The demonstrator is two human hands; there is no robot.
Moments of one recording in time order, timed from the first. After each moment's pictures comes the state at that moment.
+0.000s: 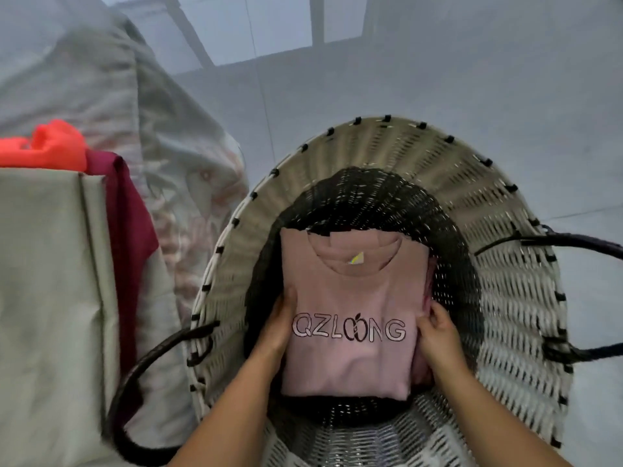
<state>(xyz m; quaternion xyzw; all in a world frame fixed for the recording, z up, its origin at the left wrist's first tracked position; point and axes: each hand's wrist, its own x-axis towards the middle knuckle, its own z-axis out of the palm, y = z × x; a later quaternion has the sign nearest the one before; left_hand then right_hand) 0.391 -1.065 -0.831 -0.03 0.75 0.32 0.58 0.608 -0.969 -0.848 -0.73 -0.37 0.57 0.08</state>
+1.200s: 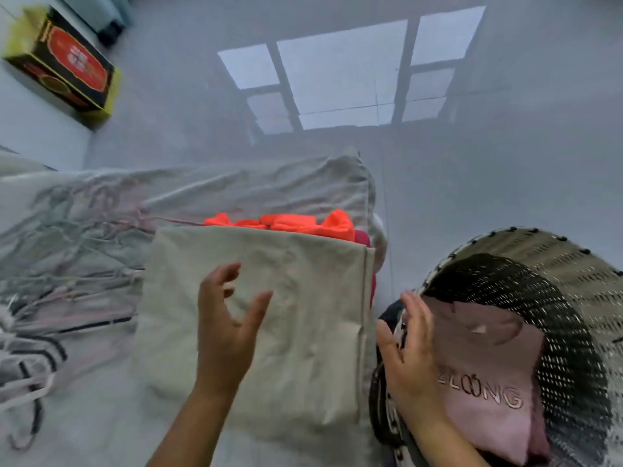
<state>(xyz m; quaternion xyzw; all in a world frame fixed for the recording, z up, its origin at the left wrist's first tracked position) 0.166 -1.164 -0.581 0.29 0.85 0.42 0.09 0.348 -1.060 -0.644 -0.50 -0.66 0.54 0.17</state>
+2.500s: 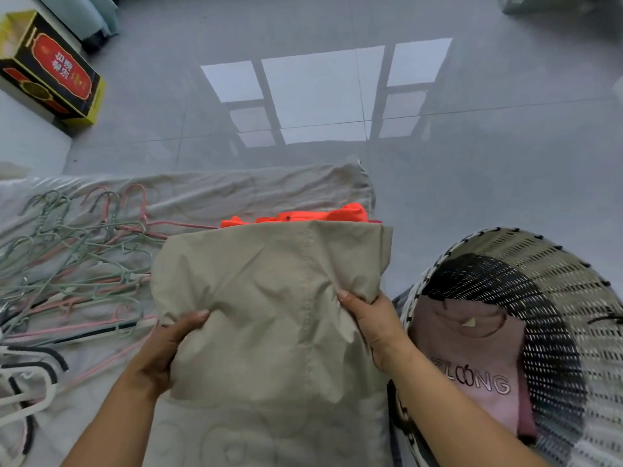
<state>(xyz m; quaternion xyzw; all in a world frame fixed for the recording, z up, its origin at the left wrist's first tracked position) 0.072 -1.254 -0.592 -0.15 0.68 0.52 0.50 0.274 -1.062 -0.620 -0.52 -0.33 0.78 0.12</state>
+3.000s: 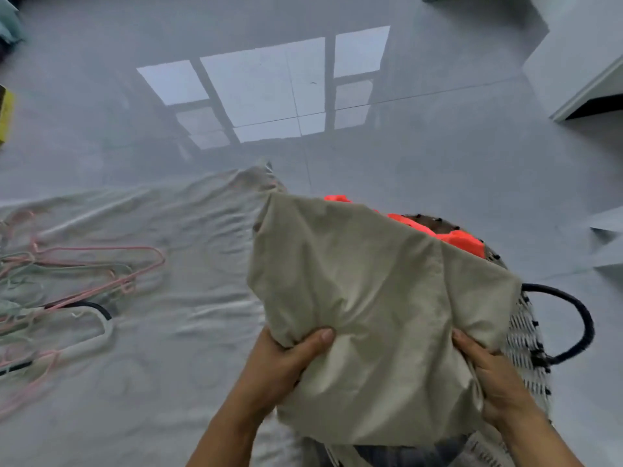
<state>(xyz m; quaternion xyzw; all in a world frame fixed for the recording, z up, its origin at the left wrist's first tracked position) 0.286 -1.093 -0.549 0.12 0.69 0.47 0.53 0.533 -0.979 -0.632 -0.62 -0.19 0.73 0.21</state>
